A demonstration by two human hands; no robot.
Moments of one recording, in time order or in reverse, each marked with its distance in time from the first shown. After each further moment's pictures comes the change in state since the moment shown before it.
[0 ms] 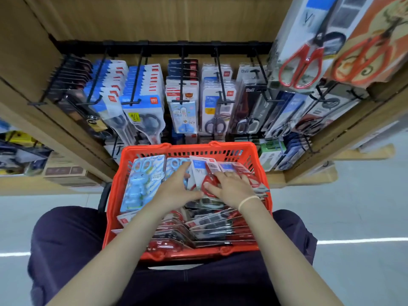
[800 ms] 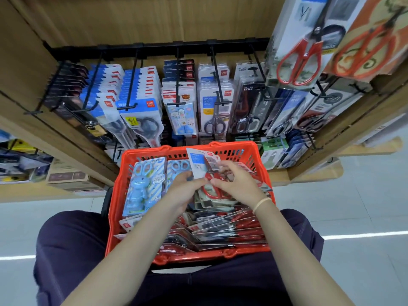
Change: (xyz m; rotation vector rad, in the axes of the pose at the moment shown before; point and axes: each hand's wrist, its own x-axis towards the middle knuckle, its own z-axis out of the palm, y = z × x) left_hand 0.013 0.022 0.022 -0.685 -0.008 -0.253; right_hand -0.005 0.018 -0.006 0.736 0.206 -0.072
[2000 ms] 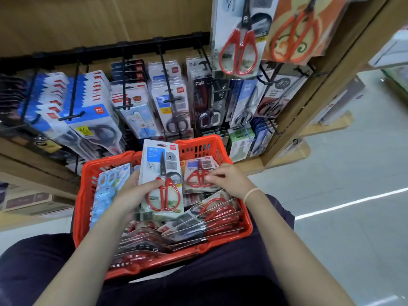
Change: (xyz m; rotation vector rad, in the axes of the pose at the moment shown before) left_hand -0.002 0.000 -0.032 0.099 -0.015 0.123; right_hand -0.016 0.054 -0.044 -0.072 0.027 0.082
